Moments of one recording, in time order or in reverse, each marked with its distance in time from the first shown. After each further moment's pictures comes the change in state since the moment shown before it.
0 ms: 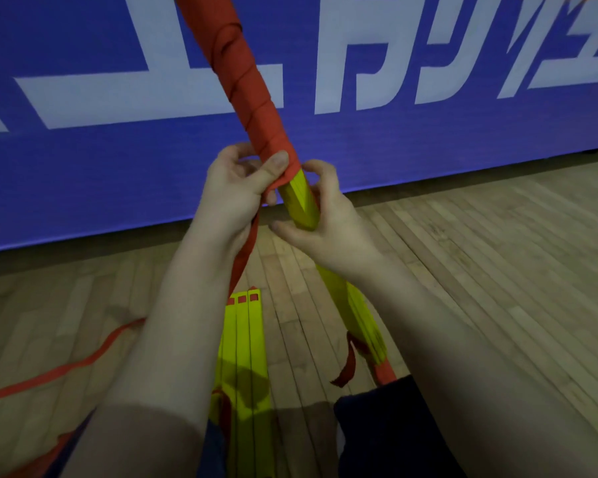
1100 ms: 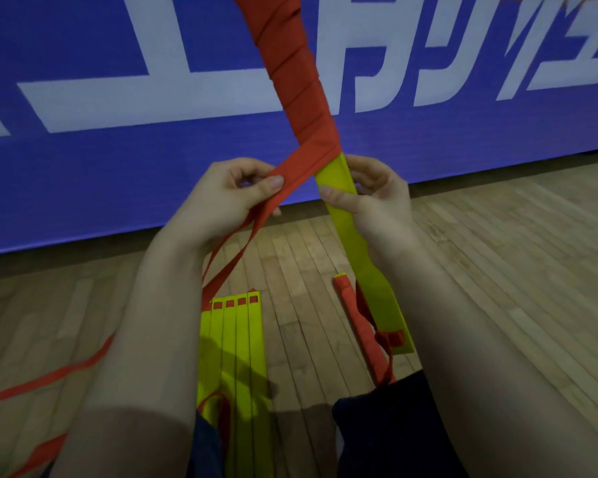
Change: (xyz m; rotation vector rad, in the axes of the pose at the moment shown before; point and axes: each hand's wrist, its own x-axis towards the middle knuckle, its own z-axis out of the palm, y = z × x) left_hand -0.010 0.021 -0.016 0.456 -0.253 -0.007; right_hand 0.009 -0.004 -0.037 0.569 0.312 0.270
